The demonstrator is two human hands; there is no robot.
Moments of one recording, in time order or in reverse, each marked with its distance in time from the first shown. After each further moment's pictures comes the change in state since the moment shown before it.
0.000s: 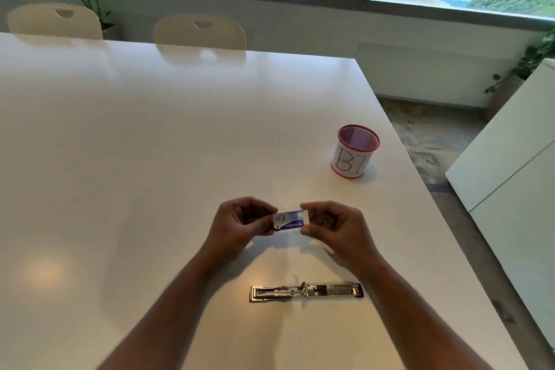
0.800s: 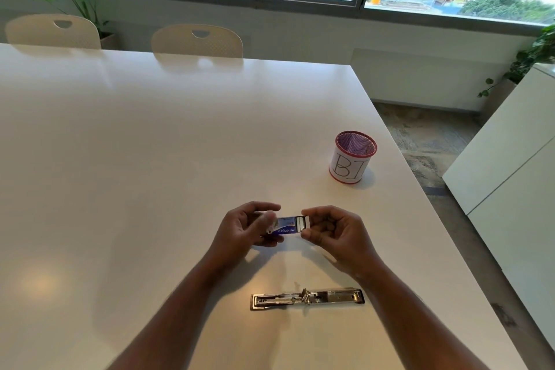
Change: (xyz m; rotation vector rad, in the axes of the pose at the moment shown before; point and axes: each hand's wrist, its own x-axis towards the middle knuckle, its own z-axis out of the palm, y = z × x) left_hand 0.002 -0.003 0.000 -0.018 -0.096 -0.068; right_hand -0.003 -0.010 0.003 0.043 -0.007 0.033
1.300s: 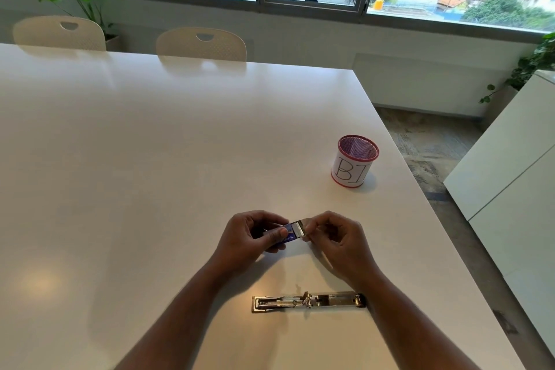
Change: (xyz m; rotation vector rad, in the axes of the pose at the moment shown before) left_hand 0.000 -0.005 0.003 0.125 -0.017 0.080; right_hand -0.001 0.002 0.007 -0.224 0.097 -0.095
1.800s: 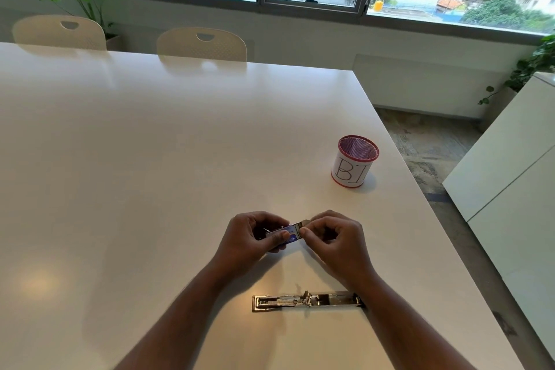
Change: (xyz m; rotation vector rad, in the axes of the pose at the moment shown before) left_hand 0.001 -0.008 0.000 0.035 -0.005 0.051; right_hand -0.002 -0.011 0.007 -0.272 0.078 -0.037
